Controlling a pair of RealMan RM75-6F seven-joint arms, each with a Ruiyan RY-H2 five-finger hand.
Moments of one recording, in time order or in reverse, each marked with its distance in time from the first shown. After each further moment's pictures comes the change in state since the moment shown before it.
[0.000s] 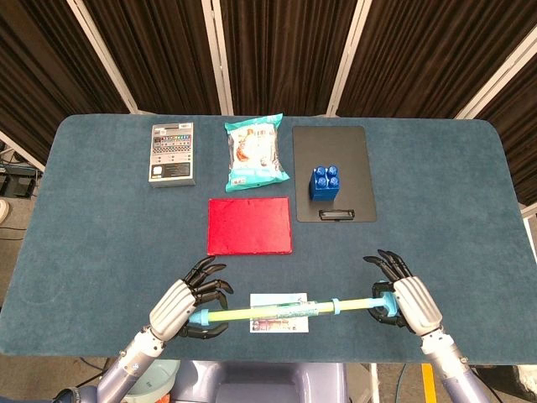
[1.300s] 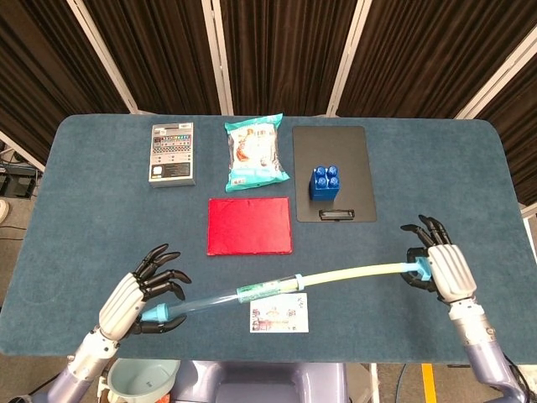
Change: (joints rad) left arm 0.061 0.244 0.007 -0.122 0.056 0.146 -0.073; right arm 0.045 0.065 0.134 0.090 0.186 -0.055 -0.047
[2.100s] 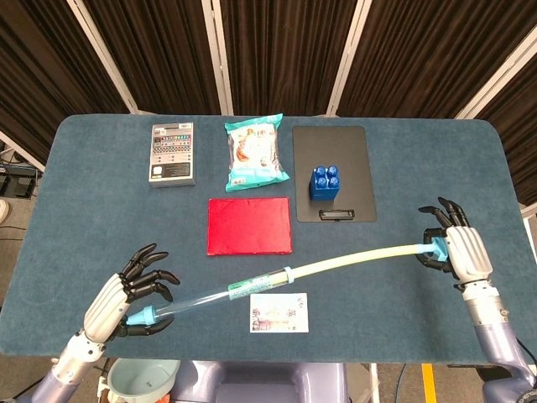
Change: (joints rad) left arm 0.016 0.061 0.002 -0.020 0.035 0.034 -0.078; right arm 0.039 0.019 0.057 0.076 0.074 -0.056 0.082
